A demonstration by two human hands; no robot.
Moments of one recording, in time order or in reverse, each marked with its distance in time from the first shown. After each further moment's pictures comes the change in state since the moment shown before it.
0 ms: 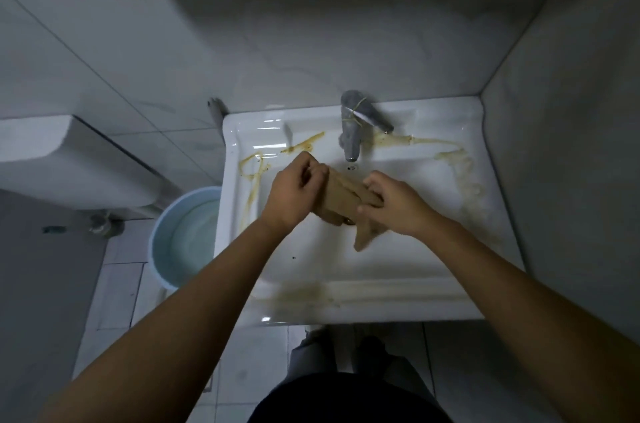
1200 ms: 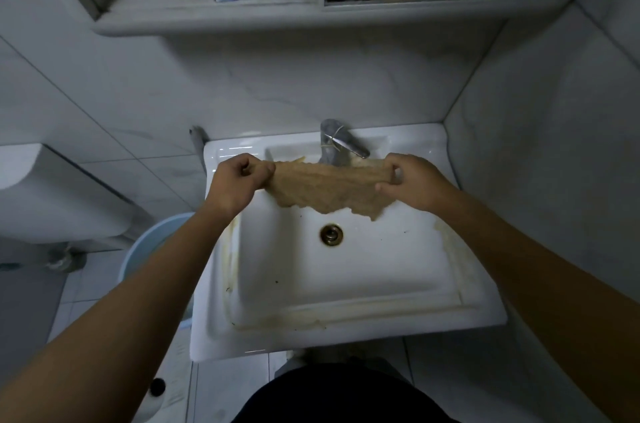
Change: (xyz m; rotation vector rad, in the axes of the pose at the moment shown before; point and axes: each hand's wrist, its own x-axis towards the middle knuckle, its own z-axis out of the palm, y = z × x) left_hand 0.042 -0.008 -0.068 -0.190 0.071 -0.171; right_hand 0.003 -0.007 -0.092 -0.238 0.174 0.023
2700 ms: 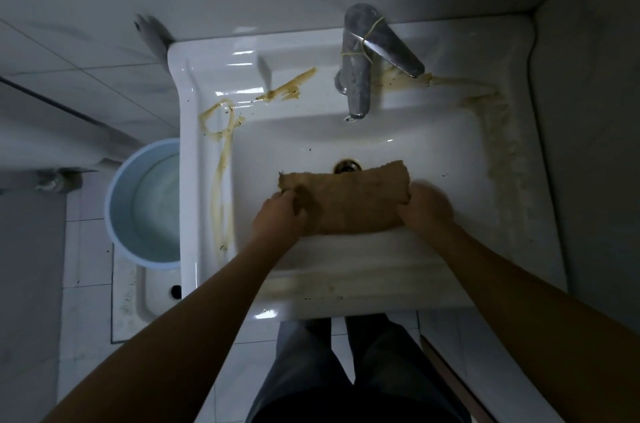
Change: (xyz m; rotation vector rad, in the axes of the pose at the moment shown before) left_hand -0.034 -0.184 0.106 0.709 -0.335 -0.198; right_hand -0.016 0.095 0.207 -0.182 -0.159 0.571
